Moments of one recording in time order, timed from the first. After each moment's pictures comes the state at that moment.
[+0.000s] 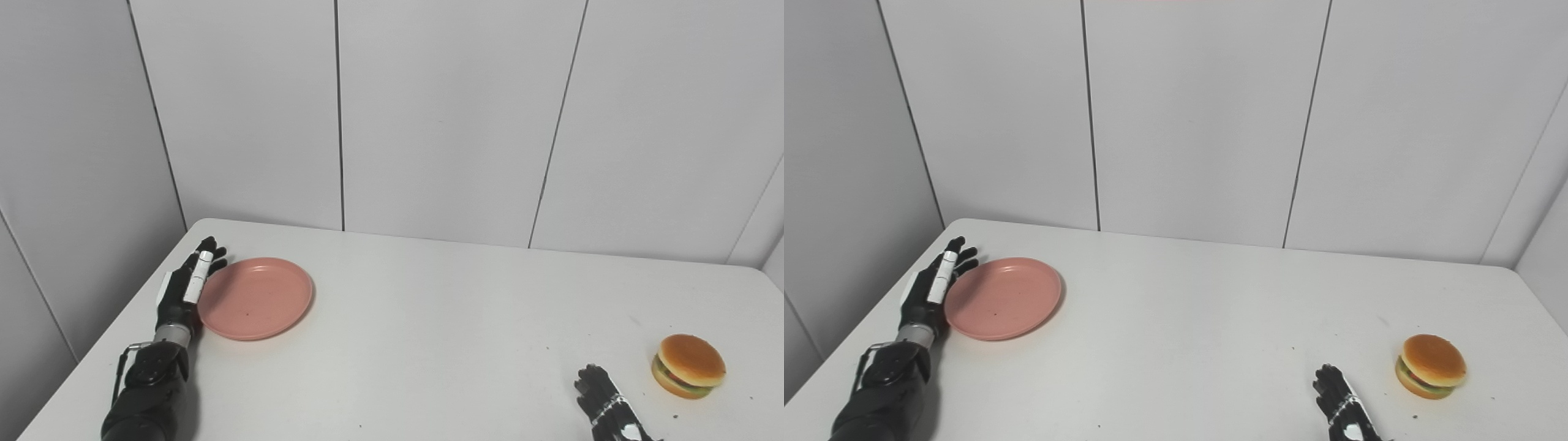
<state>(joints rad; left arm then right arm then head) -0.67 0.38 0.25 1.16 -0.17 -0.45 -0.11 0.09 -0.07 -0.01 -0.02 0.23 -0.19 0.20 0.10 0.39</state>
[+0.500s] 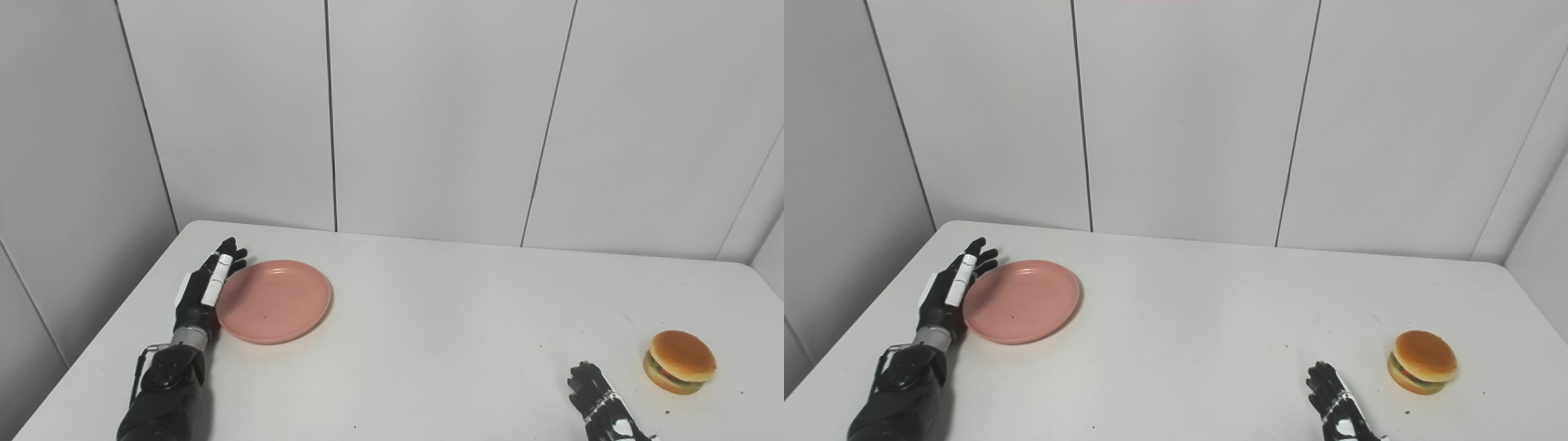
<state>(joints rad) -0.67 0.33 0.23 1.13 -0.17 -0.45 -0.13 0.09 -0.06 0.00 -0.02 0.22 -0.19 0.18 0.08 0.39</state>
